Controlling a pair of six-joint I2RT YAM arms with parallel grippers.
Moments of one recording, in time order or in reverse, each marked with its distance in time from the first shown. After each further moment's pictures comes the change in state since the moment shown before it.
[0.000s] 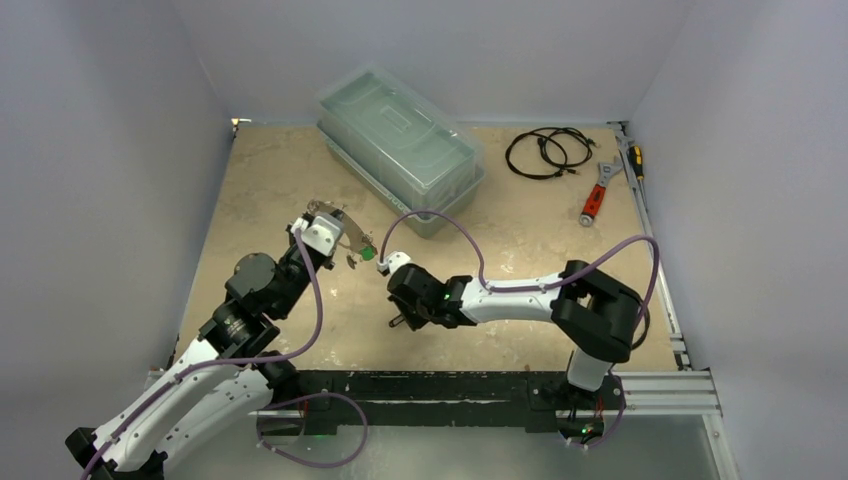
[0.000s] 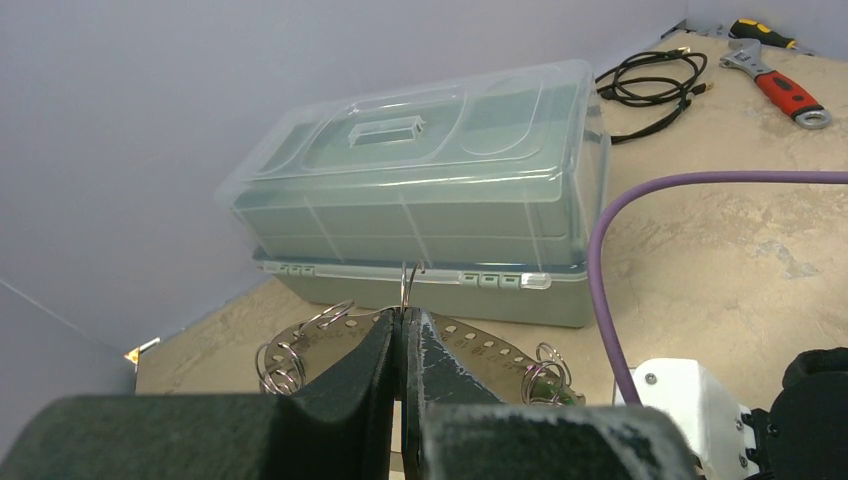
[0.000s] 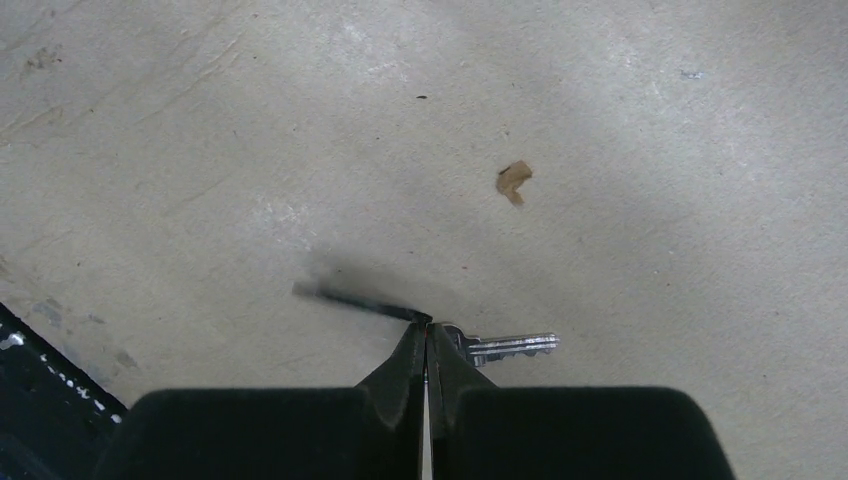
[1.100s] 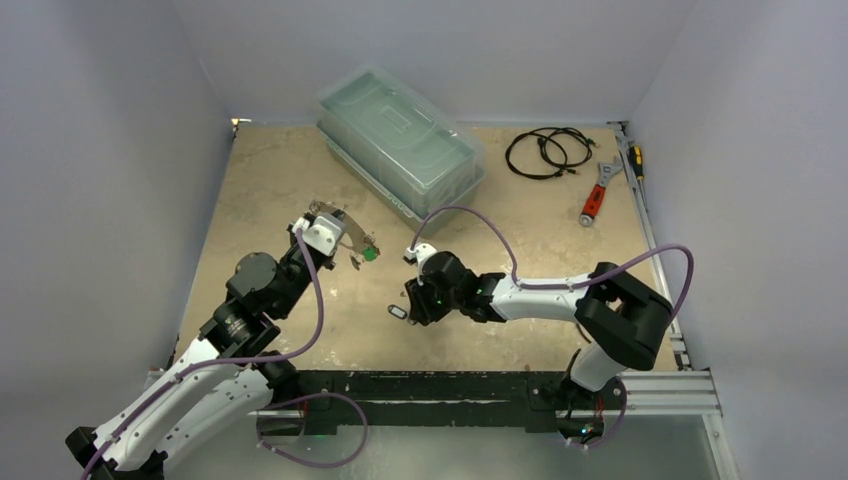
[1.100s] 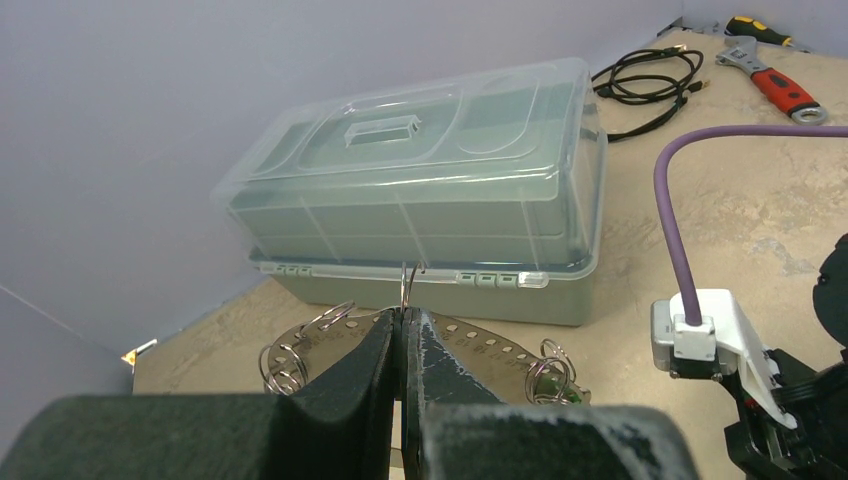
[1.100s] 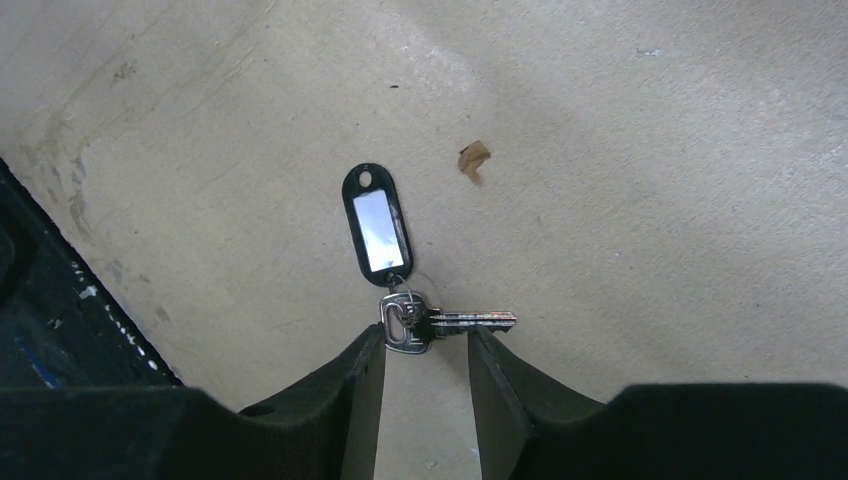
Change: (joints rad) left arm 0.000 0.002 0.000 0.000 0.007 0.000; right arm -0.137 -0.132 -0.200 0.205 -0.223 -0.008
